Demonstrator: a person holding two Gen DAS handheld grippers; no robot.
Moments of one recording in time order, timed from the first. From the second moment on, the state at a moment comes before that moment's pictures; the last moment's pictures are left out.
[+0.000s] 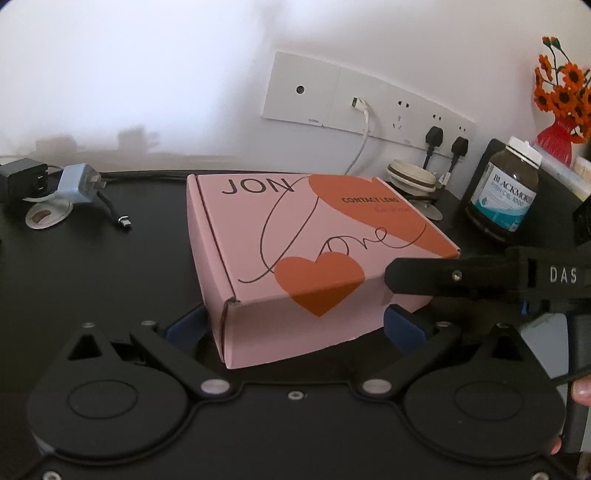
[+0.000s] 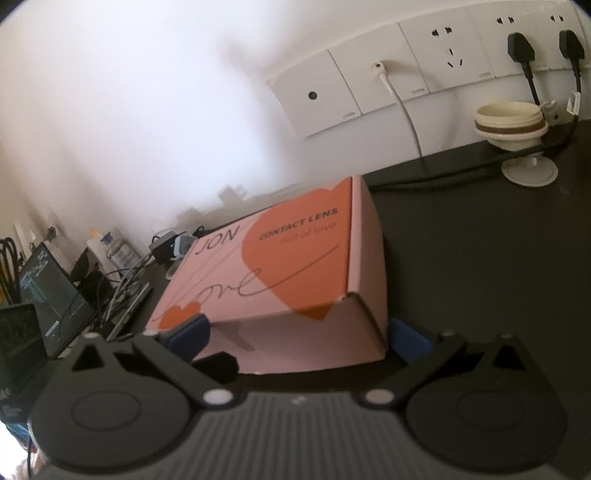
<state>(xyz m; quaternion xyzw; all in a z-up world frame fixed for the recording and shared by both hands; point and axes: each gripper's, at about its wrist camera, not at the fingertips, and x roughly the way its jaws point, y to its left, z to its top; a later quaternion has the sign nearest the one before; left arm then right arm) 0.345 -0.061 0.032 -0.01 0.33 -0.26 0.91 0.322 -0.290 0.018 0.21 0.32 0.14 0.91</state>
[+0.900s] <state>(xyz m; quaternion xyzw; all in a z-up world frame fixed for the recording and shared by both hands) 0.339 -0.087 0.025 0.08 0.35 -0.22 0.91 0.320 -0.292 0.020 0.21 0.32 0.14 0.91</state>
